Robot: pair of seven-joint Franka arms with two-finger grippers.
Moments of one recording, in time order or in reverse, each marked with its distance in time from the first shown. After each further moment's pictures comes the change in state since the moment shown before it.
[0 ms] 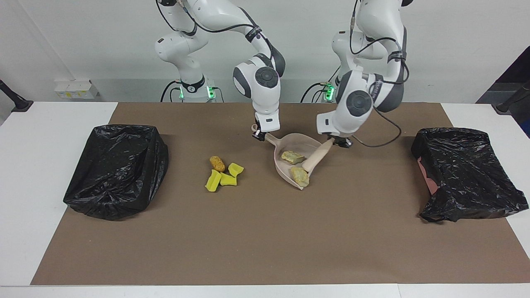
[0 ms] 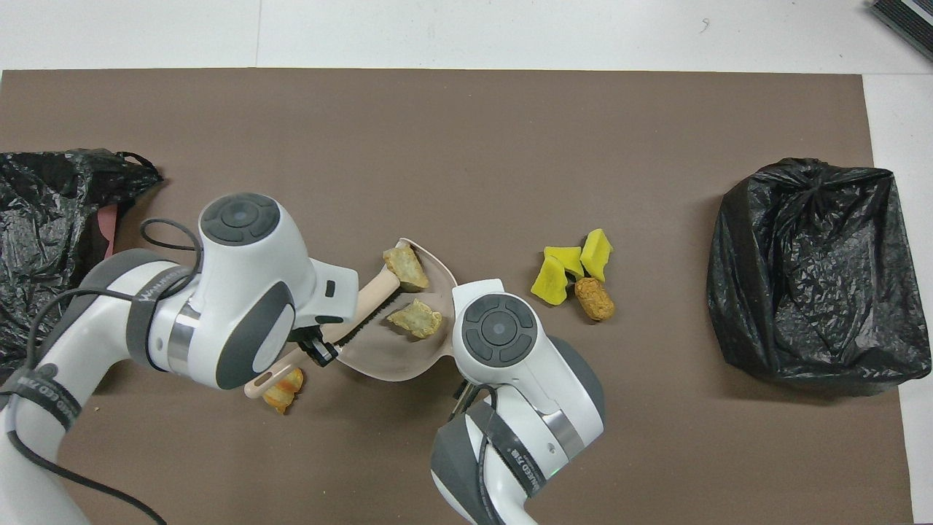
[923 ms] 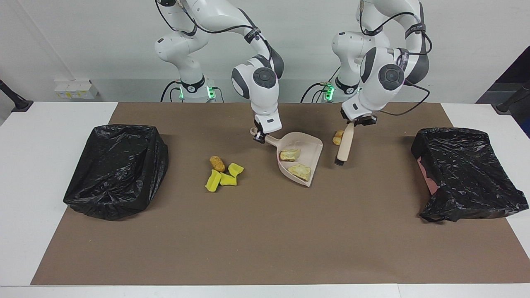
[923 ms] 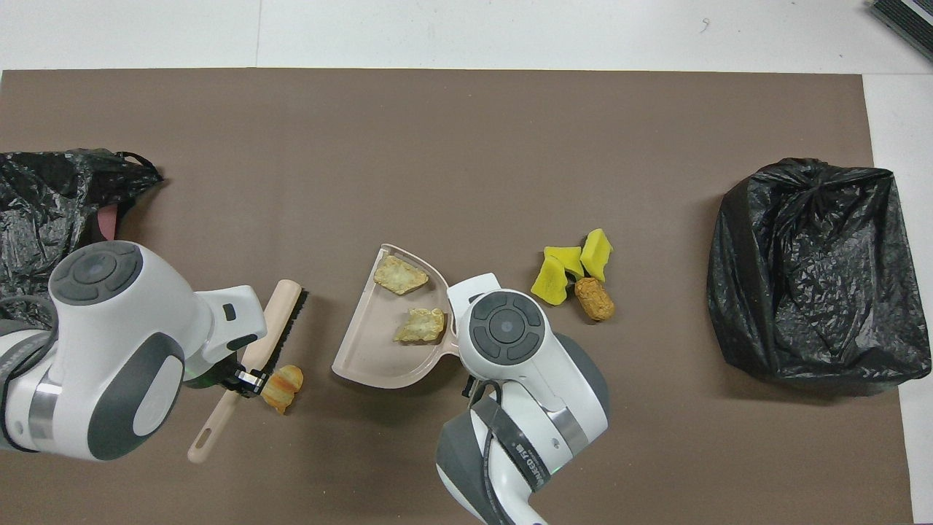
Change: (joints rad) left arm 0.171 -0.276 0.029 -0.252 0.000 -0.020 -0.387; right arm -0.013 0.003 -0.003 -0.008 -0.008 0.040 -0.213
